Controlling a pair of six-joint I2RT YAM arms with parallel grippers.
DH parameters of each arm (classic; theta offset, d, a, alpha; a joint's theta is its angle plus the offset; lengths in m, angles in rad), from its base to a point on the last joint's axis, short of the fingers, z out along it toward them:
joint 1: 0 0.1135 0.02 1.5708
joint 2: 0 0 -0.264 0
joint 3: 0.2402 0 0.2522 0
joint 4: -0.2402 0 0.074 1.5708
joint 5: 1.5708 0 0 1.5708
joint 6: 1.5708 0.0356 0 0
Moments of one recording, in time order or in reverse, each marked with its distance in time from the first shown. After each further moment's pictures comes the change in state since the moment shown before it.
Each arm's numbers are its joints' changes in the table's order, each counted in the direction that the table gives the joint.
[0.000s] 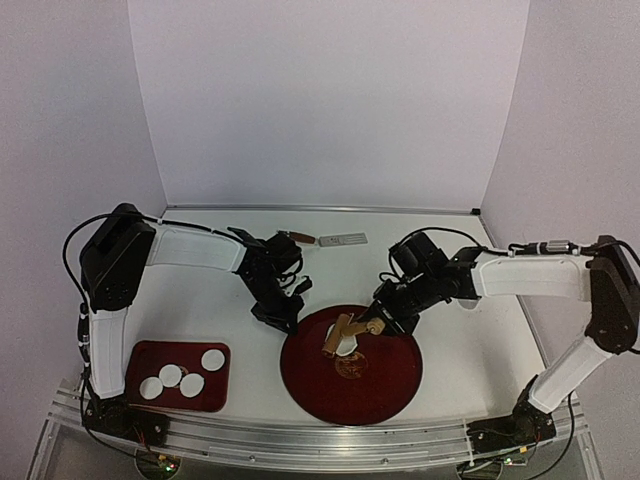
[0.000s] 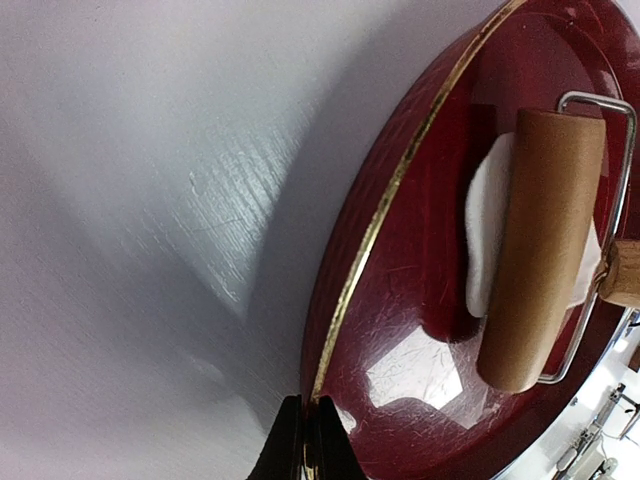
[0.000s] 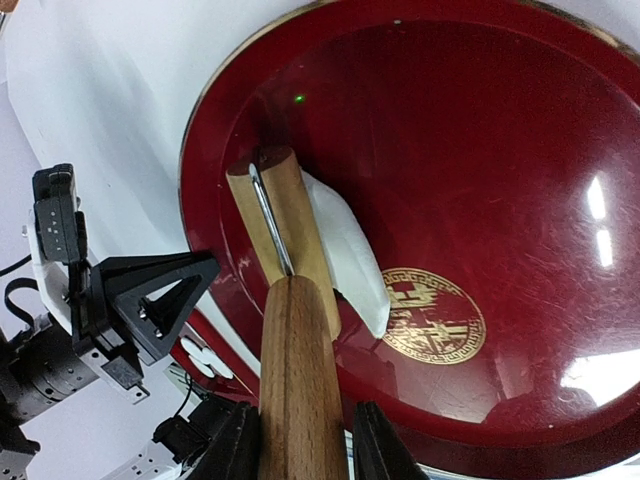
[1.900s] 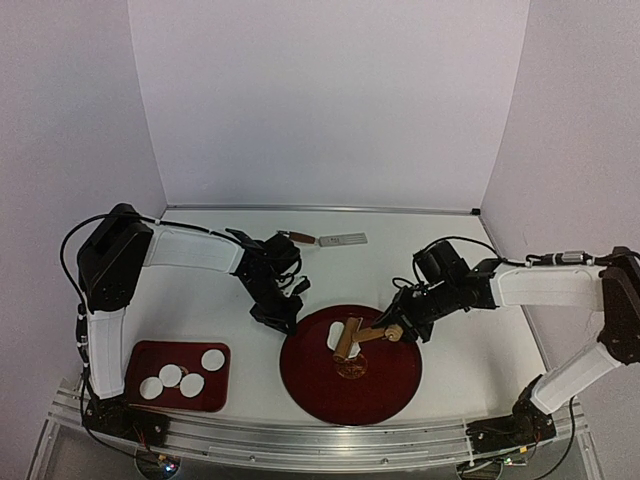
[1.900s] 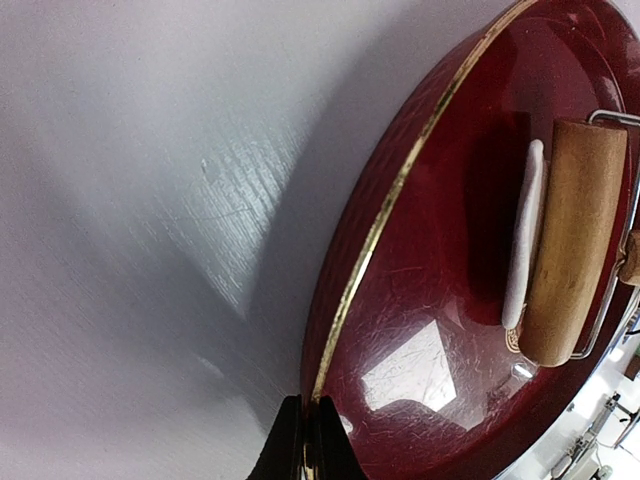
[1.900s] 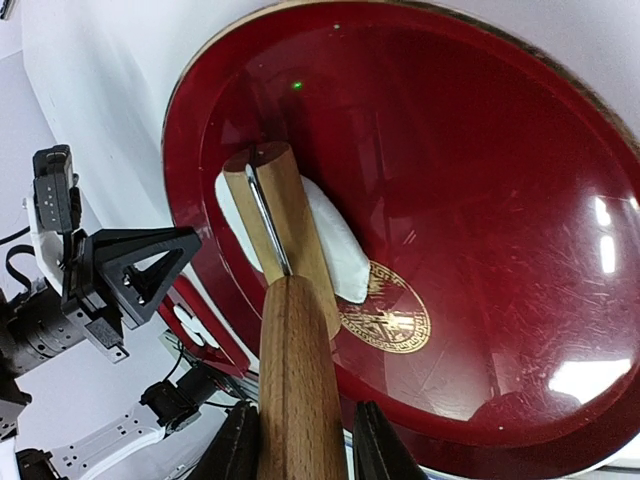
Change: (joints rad) left arm 0.000 0.017 -0.026 0.019 -0.009 -0.033; right arm -0.085 0.081 -0.150 0.084 -0.125 -0.123
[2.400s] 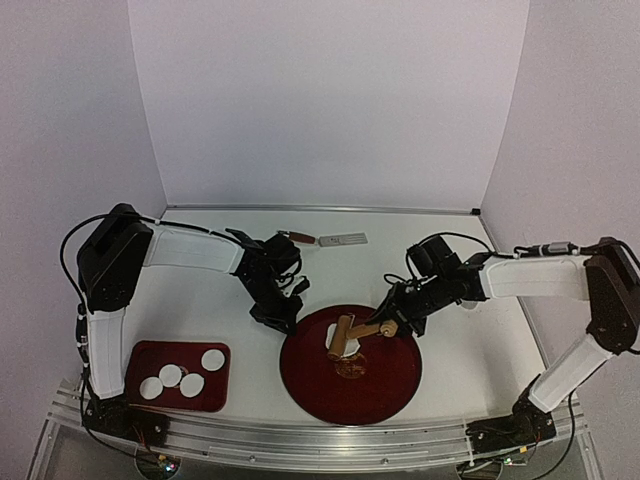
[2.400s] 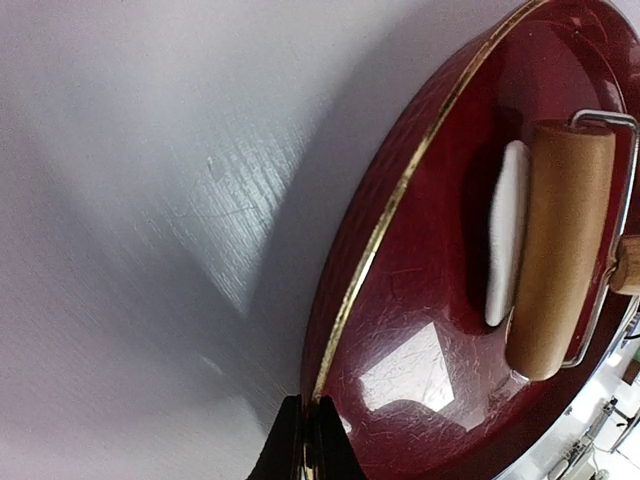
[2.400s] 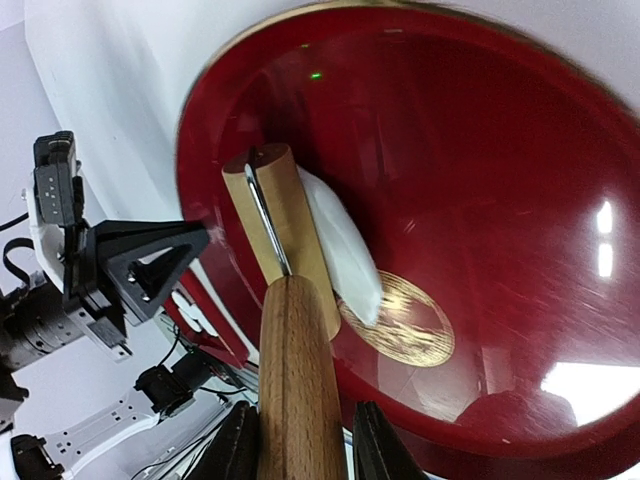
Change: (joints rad) left arm -0.001 0.001 0.000 -0.001 -0.005 -0.014; right arm -0.028 -0.096 0.074 0.000 -0.070 -0.083
